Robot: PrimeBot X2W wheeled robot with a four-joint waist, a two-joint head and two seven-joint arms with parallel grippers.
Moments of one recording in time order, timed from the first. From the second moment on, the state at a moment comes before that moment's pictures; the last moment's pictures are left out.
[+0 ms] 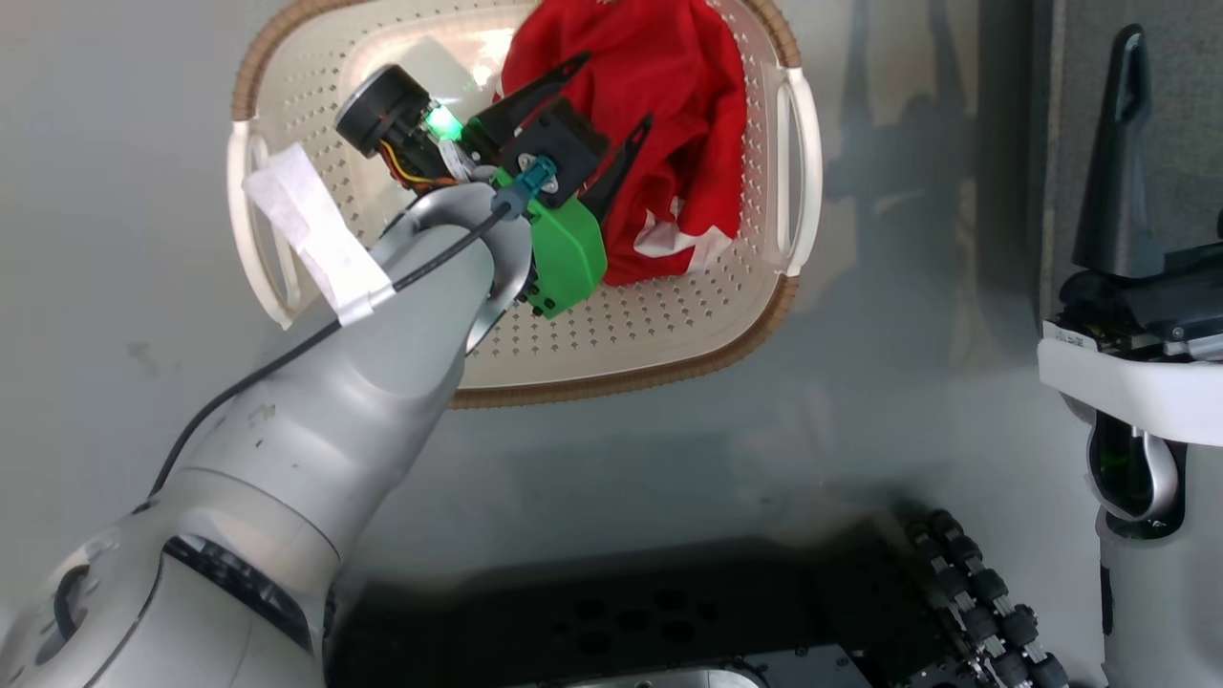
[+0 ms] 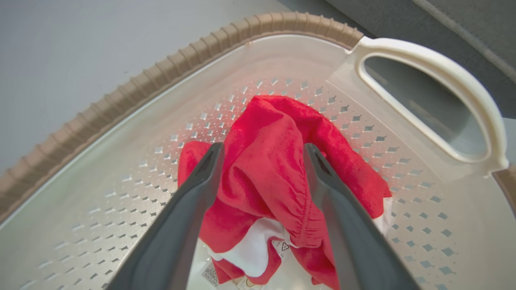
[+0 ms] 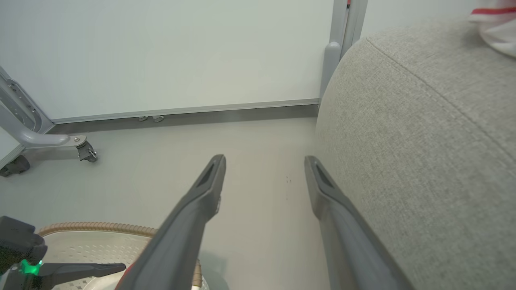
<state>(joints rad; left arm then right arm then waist) -1.13 0.05 -0.94 0.97 -0.32 -0.13 -0.26 -0.38 -0.05 -0.07 -0.30 0.17 0.13 -0.26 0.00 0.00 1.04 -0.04</state>
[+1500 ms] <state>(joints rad) -1.17 0.08 -1.03 0.99 -0.46 -0.10 -0.26 -0.41 -0.05 0.02 -0.32 0.10 0.13 -0.26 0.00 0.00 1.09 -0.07</state>
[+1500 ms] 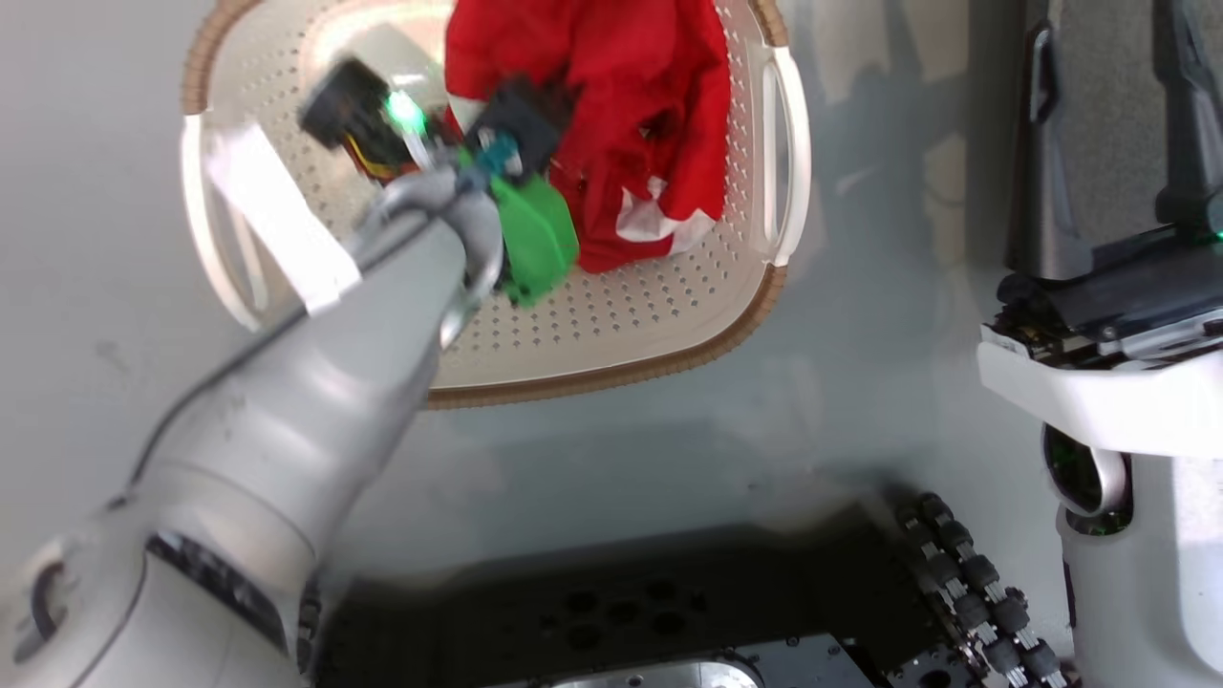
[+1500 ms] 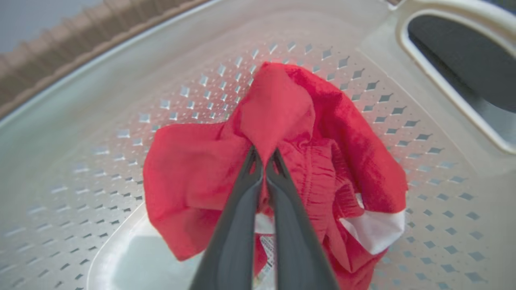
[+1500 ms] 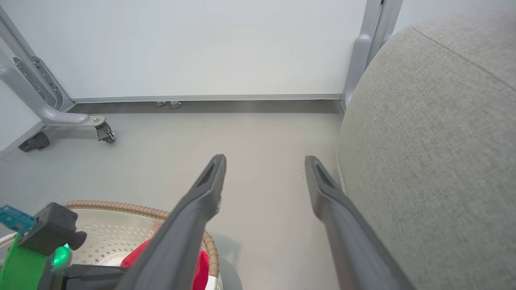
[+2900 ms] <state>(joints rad) -0.31 0.14 -0.49 0.28 -0.19 -0.05 -0.26 -0.02 -0.05 0.22 0.06 0.18 0.13 -0.26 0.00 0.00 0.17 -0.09</state>
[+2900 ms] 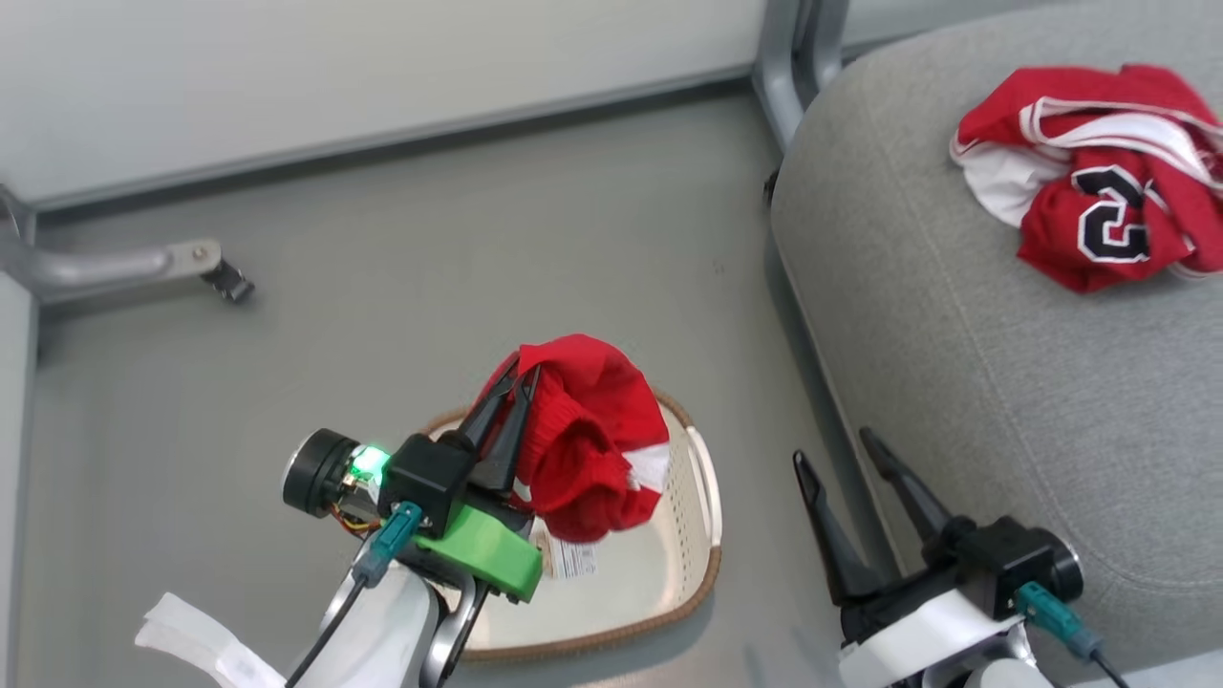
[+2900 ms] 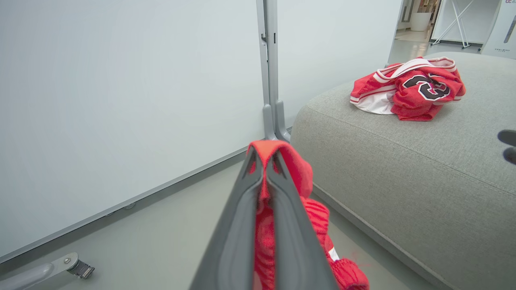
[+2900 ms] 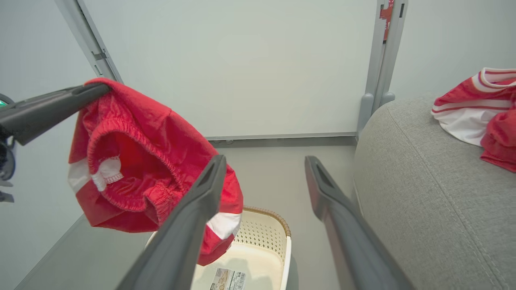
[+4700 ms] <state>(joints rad) -0.41 0.08 -0.79 0.09 -0.31 -0.12 -0.19 -0.07 -0.05 0.34 0.15 0.18 0.13 -0.26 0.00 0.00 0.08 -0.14</state>
